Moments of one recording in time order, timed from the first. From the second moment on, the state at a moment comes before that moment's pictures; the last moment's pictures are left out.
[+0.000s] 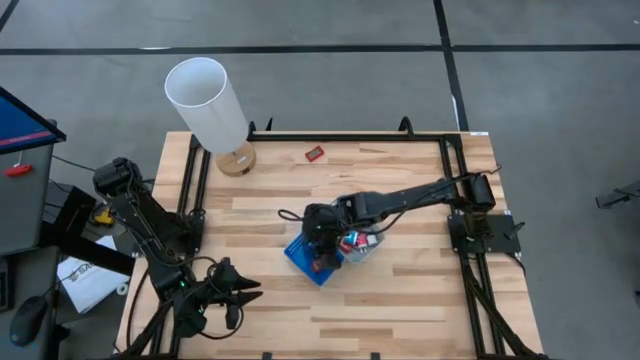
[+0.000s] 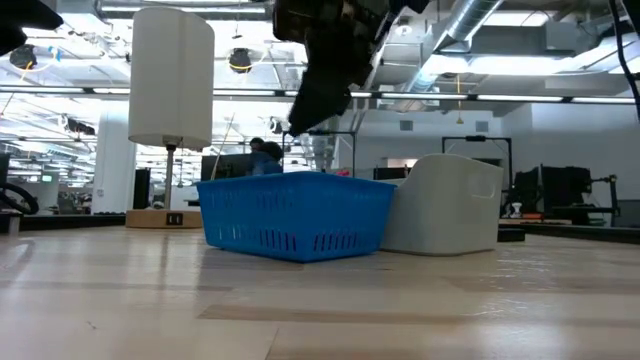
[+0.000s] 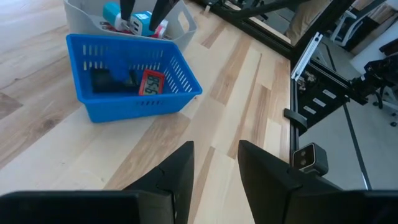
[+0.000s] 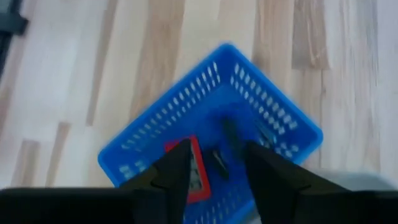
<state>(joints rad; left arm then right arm) -1.03 1.36 0.74 -0.22 -1.00 -1.25 0.11 1.96 1.58 -0.63 -0.11 0.04</state>
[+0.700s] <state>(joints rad) -1.03 1.36 0.74 -0.22 -1.05 -1.26 -0.12 1.53 1.44 -1.17 -0.11 -0.25</state>
